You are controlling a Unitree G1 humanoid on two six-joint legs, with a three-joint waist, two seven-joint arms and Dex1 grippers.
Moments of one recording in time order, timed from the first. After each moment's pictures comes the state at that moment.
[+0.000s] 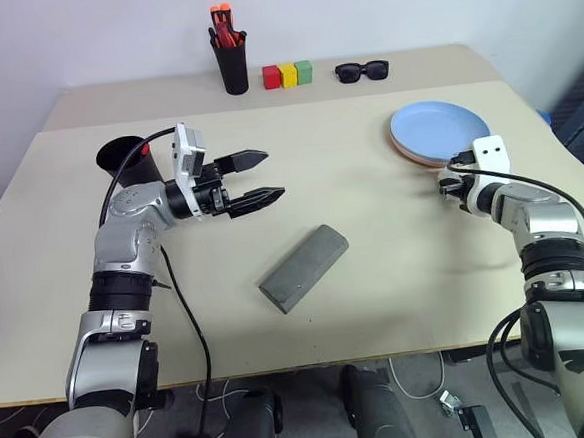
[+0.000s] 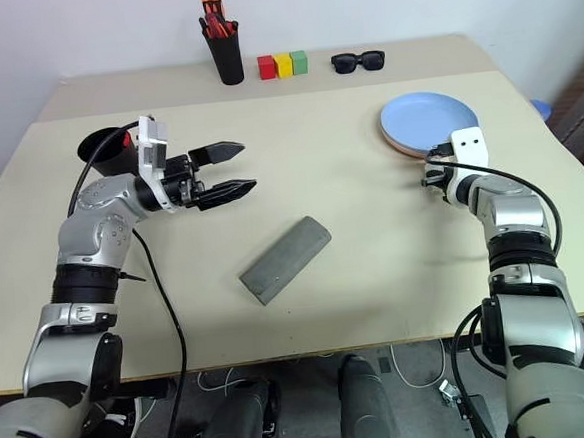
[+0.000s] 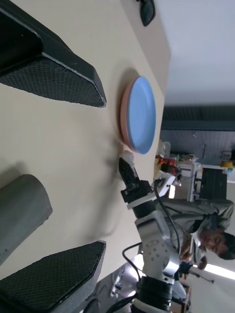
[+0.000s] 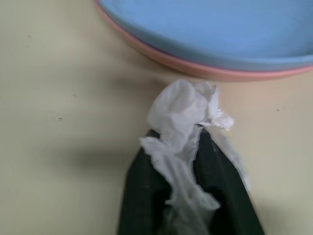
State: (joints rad) left arm -0.75 0.45 0.05 0.35 -0.47 0.28 -1.26; right arm -0.79 -0.63 -0.16 0.71 0.16 0.55 0.56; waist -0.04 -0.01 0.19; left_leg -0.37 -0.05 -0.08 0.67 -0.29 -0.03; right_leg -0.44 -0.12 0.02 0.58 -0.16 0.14
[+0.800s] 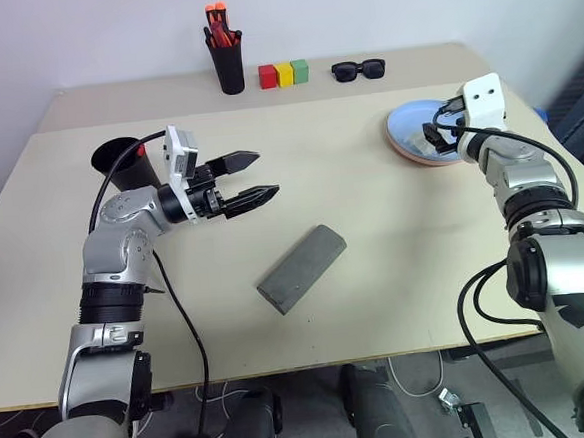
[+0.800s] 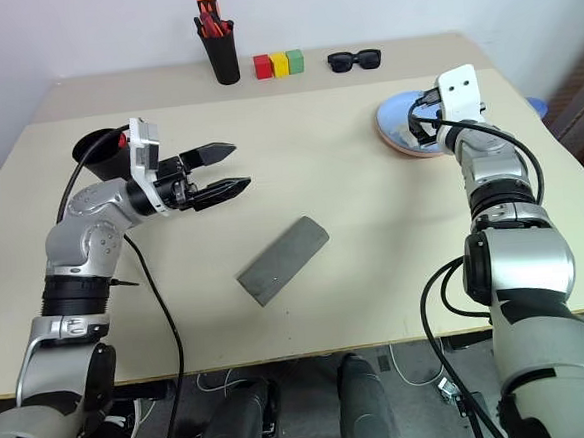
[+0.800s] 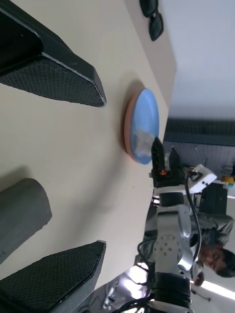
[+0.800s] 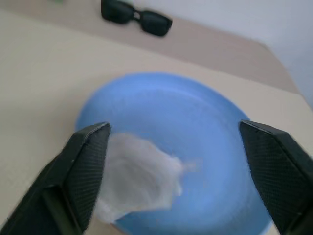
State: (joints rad) left arm -0.68 0.47 0.08 0.23 -0.51 0.36 -1.16; right arm -1.16 -0.59 -0.14 1.27 0.01 -0.04 0.41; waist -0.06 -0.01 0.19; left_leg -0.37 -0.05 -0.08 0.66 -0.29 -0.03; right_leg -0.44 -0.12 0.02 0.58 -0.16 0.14
